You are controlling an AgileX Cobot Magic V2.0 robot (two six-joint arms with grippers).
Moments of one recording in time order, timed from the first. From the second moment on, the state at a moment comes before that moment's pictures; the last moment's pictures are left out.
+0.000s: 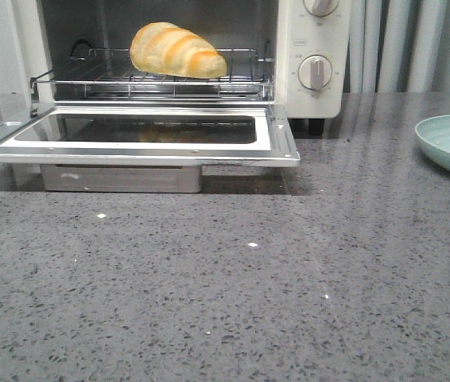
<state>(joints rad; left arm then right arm) -0.10 0.00 -0.26 -0.28 0.38 0.05 0.39 0.81 -0.63 -0.19 0.43 0.05</state>
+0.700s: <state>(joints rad) -0.10 0.00 -0.26 -0.28 0.38 0.05 0.03 0.23 -0.17 -0.08 0.20 0.05</state>
